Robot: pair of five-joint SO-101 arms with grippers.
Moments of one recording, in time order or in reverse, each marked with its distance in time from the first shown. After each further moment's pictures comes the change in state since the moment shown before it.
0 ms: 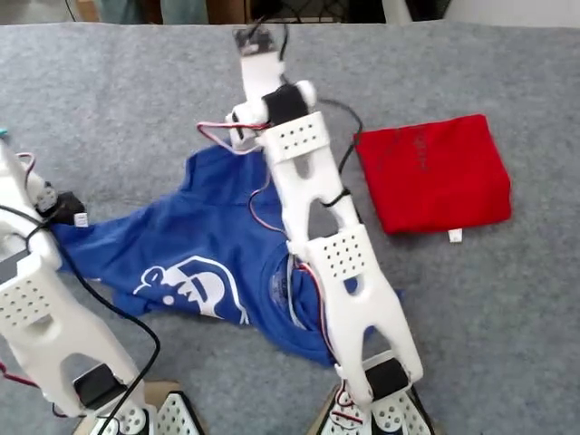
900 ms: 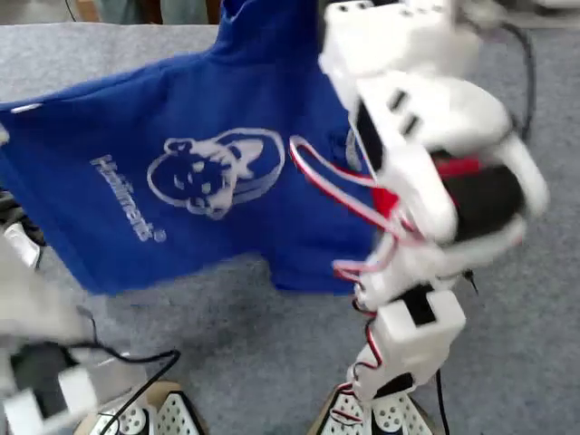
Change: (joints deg) left arm 6.7 -47.9 -35.5 23.9 0.4; right arm 7.8 -52.4 -2.0 -13.8 4.5
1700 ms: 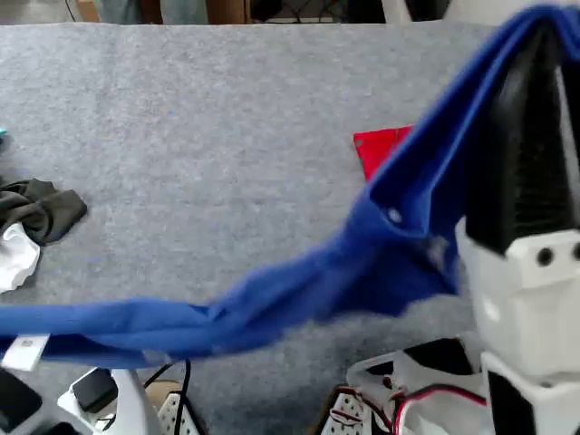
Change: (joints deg) left arm -11.5 -41.3 0.8 0.4 -1.6; right arm 0.2 -23.9 -2.3 -1.6 5.7
